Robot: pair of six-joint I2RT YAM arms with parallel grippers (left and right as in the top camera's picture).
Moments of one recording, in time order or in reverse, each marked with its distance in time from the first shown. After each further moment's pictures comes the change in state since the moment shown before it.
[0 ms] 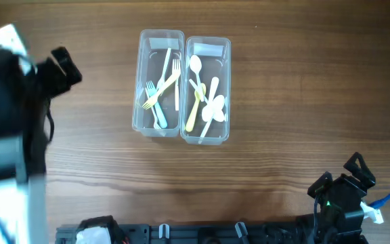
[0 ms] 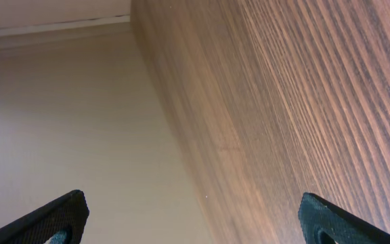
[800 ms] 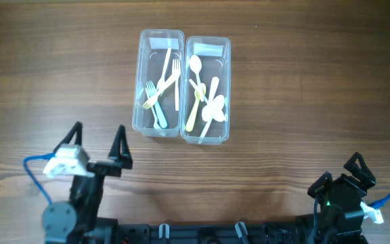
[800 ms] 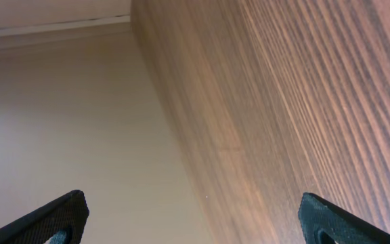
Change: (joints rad) left arm -0.280 -1.064 -1.064 0.641 0.097 0.000; right arm 0.000 -0.001 0.000 0.000 0.000 0.000
